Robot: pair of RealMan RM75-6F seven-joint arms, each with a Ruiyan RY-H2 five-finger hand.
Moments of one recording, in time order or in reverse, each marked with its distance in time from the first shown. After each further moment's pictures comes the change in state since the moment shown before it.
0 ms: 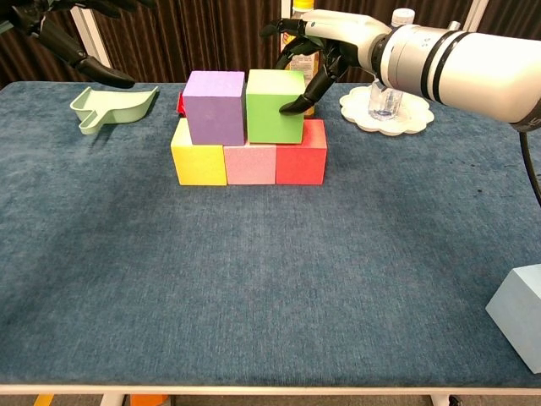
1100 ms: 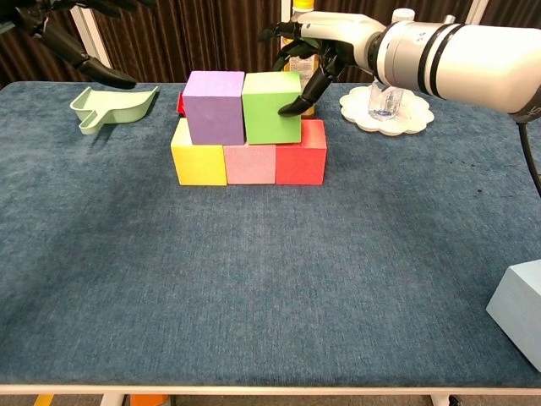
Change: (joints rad) left arm -0.004 -0.007 0.001 -0.005 -0.017 0.011 0.035; right arm 0.025 0.027 -0.002 -0.023 0.052 -0.040 -0.028
